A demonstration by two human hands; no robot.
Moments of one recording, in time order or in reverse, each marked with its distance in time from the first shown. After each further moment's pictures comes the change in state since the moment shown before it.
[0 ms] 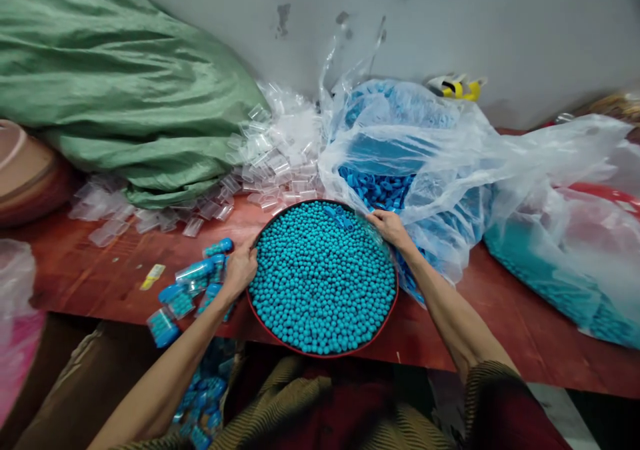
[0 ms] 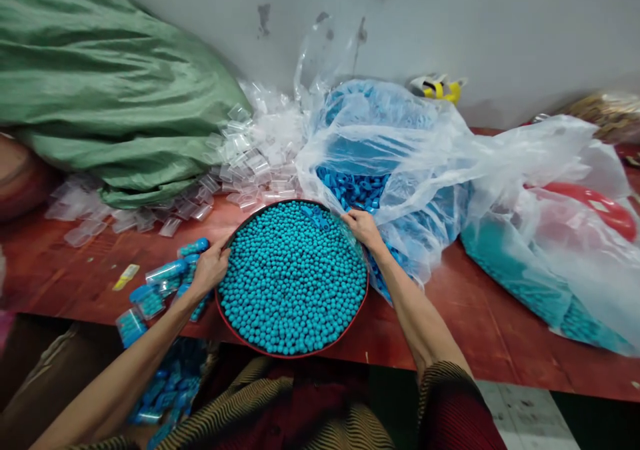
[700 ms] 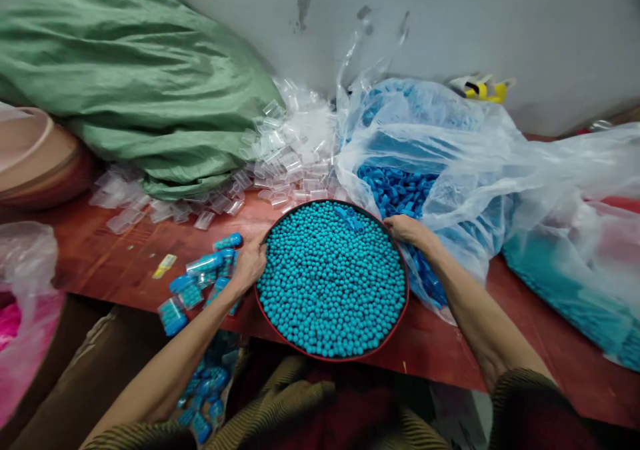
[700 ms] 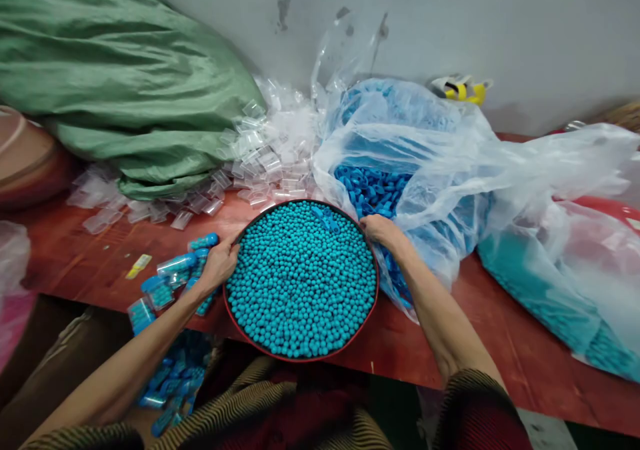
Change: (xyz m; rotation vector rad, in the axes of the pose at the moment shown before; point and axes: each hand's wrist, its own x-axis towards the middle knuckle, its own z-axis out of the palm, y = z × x) left_hand 0.003 -0.001 0.003 -0.077 0.019 0.018; right_hand 0.010 0.011 -0.021 -0.439 -0.309 -0.066
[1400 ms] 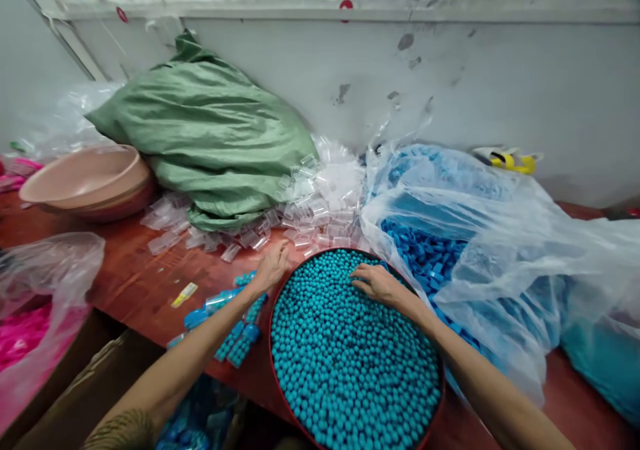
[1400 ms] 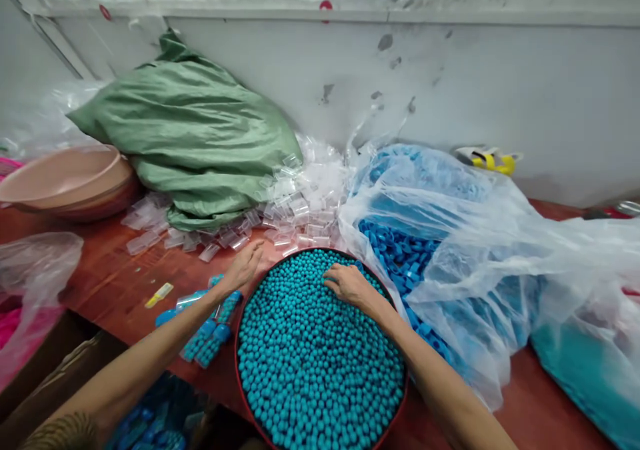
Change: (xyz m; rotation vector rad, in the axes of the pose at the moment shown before) left_hand 0.073 -0.007 -0.014 -0.029 0.102 0.092; right_hand 0.026 -0.112 -0.004 0.154 0.019 -0.544
